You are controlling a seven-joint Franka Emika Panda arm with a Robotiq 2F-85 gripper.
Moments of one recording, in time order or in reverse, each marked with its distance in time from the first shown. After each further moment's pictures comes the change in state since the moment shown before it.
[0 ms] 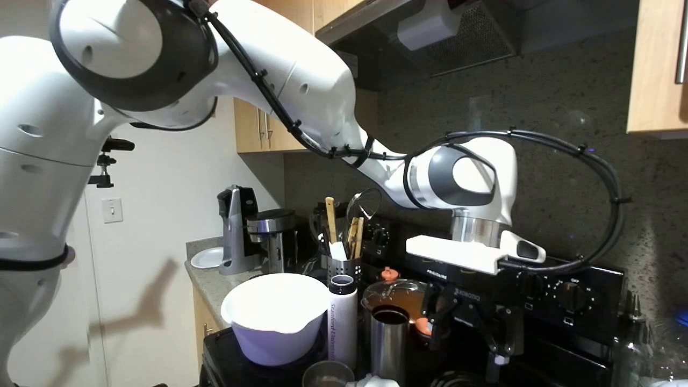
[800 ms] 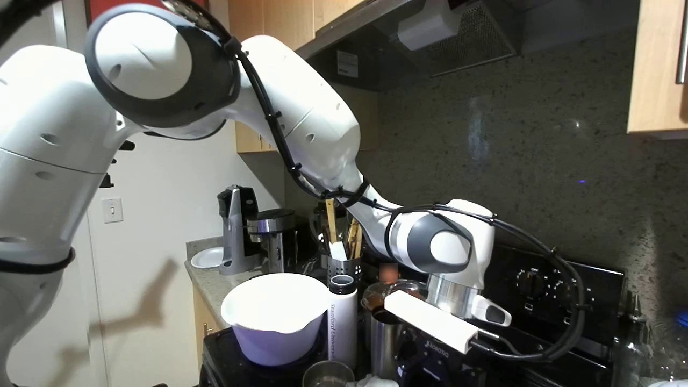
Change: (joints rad) arm -0.014 0.062 0.050 -0.175 0.063 0.203 -0.063
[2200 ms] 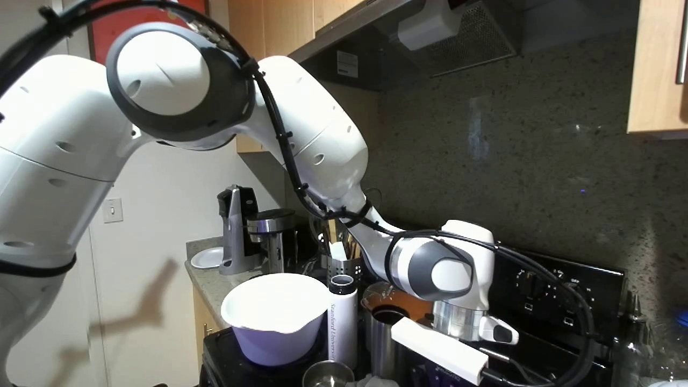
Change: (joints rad) arm -0.009 0.060 -0.009 -0.019 -0.035 0.170 -0.013
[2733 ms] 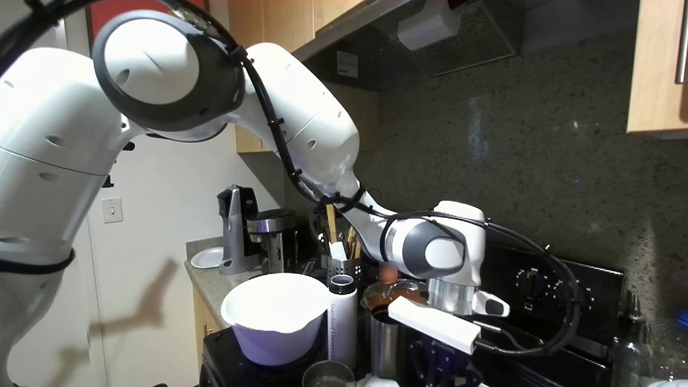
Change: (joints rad) arm 0.017 -0.051 0.021 0.000 0.012 -0.005 0.000
